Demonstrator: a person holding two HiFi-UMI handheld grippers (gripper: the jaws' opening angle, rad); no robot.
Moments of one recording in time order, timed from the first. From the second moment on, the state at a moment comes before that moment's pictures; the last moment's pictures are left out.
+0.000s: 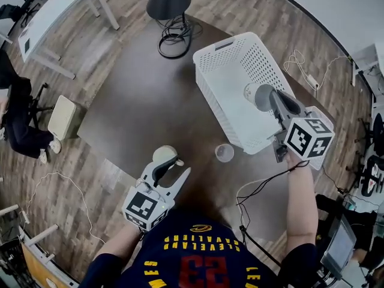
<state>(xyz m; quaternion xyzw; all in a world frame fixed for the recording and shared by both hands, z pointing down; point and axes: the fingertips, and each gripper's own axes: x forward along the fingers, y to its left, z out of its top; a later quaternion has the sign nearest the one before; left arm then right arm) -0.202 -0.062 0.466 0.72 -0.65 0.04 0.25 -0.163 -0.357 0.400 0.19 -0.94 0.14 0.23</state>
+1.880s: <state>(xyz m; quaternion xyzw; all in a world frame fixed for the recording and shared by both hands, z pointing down) -0.304 -0.084 0.473 0.72 -0.64 0.03 0.26 -0.254 -0.395 0.492 0.22 -0.92 0.13 0.30</state>
